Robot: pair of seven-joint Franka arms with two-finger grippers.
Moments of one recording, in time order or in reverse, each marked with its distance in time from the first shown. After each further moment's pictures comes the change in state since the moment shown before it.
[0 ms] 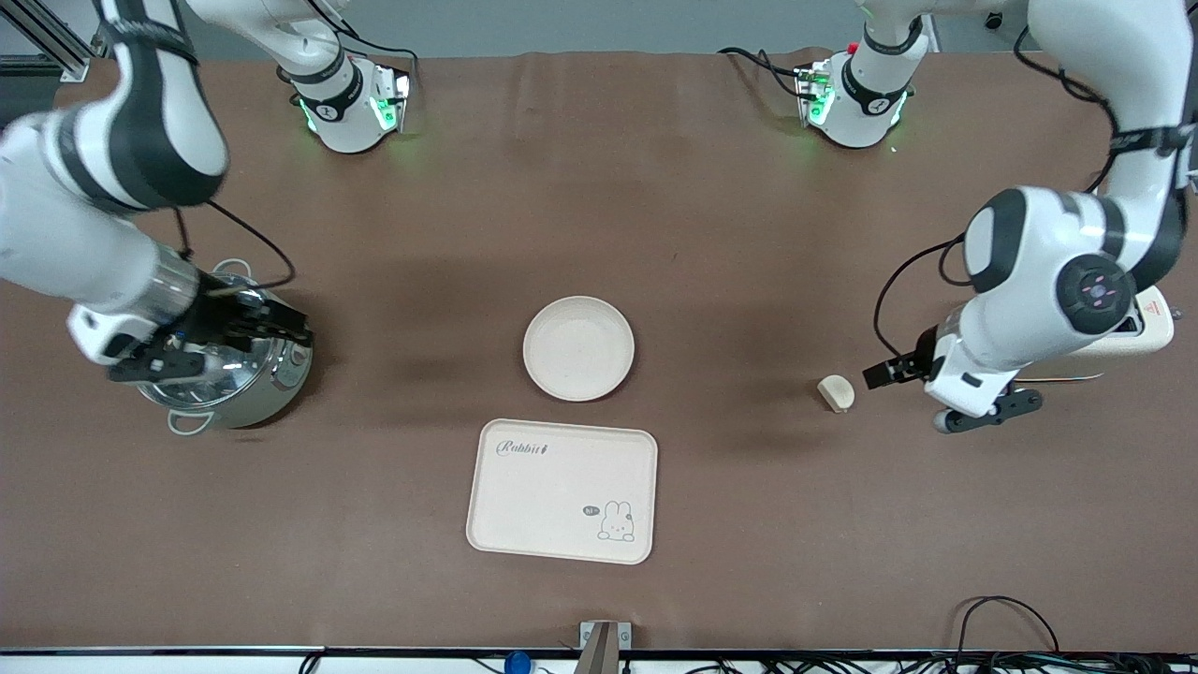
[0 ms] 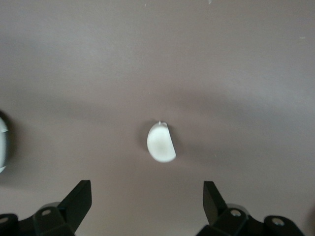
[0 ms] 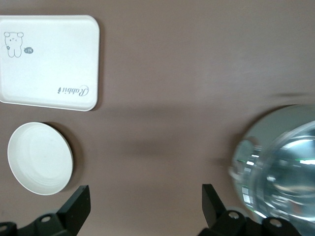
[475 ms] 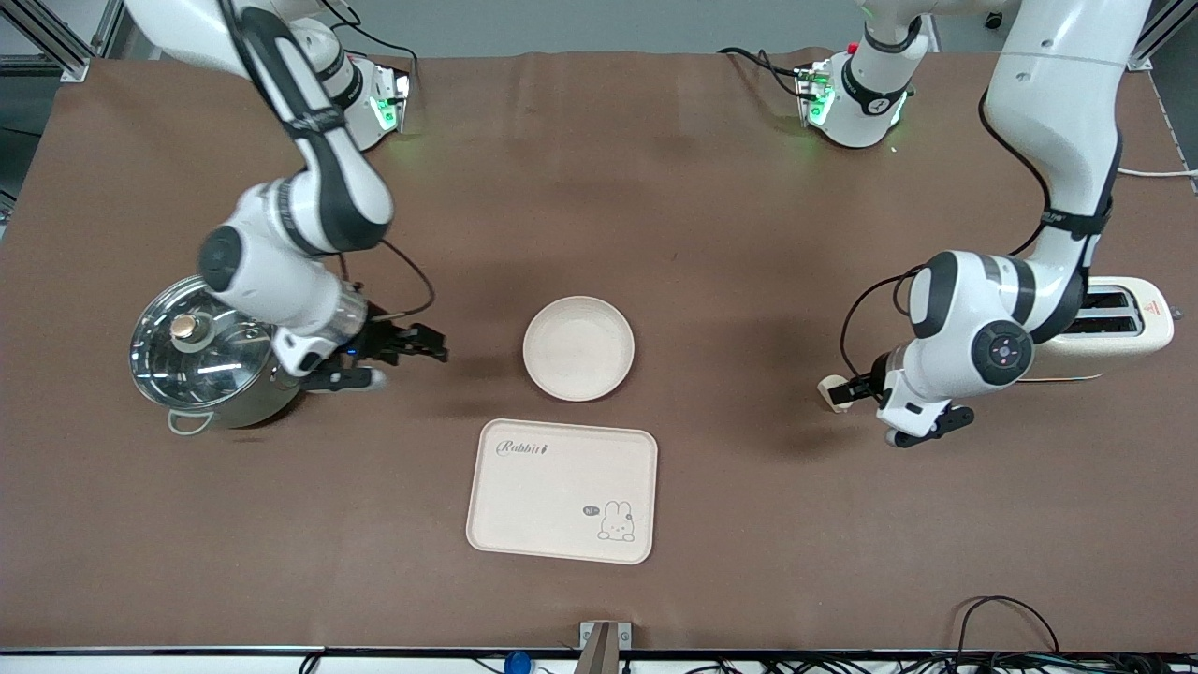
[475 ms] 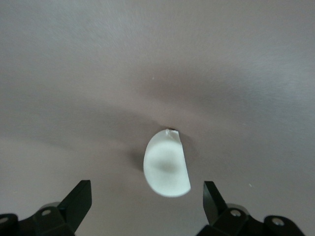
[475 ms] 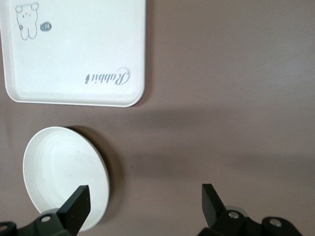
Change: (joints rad) left arm -0.004 0.188 -0.001 -0.035 0.000 0.130 -0.061; right arm 0.247 0.157 0.005 -0.185 0.227 0.428 0.059
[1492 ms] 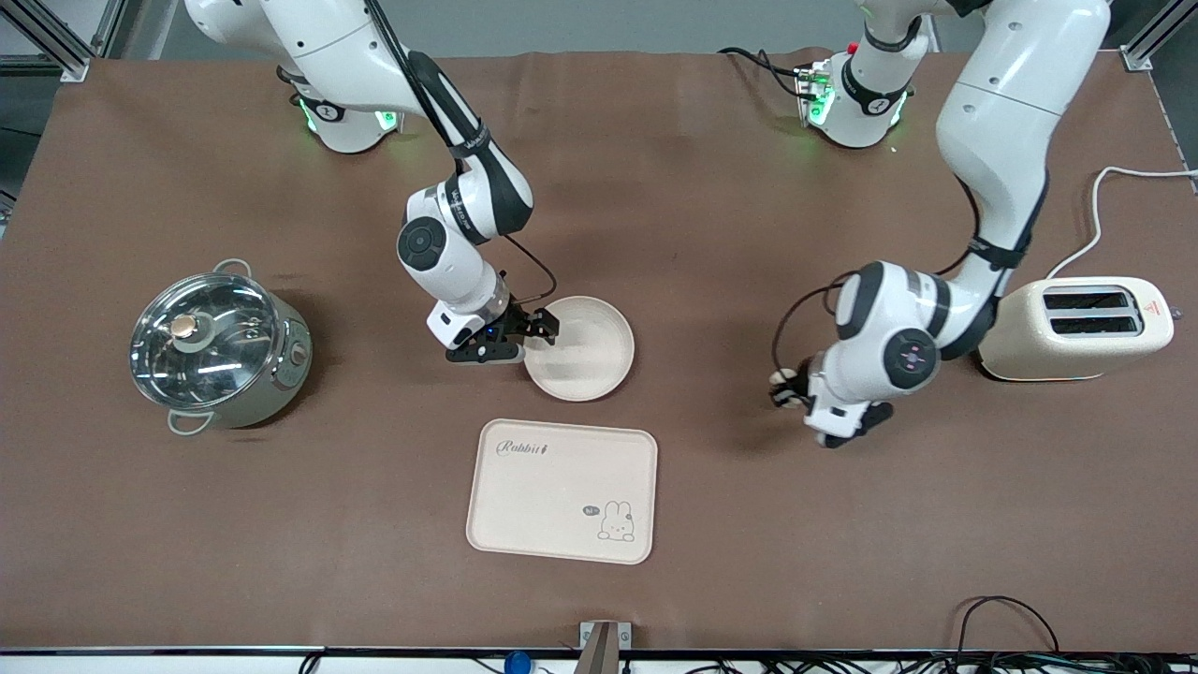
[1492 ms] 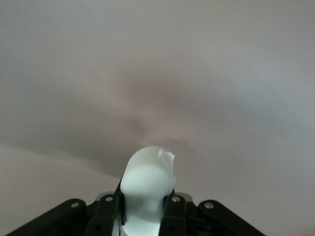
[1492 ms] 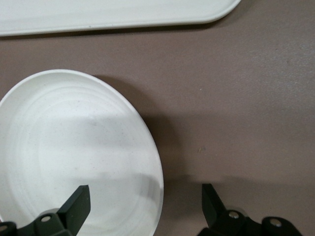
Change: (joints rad) left arm -0.017 0.087 -0.219 0.063 -0.004 0.069 -0.333; right arm 0.277 0.205 -0.003 0.000 0.007 0.272 0.176
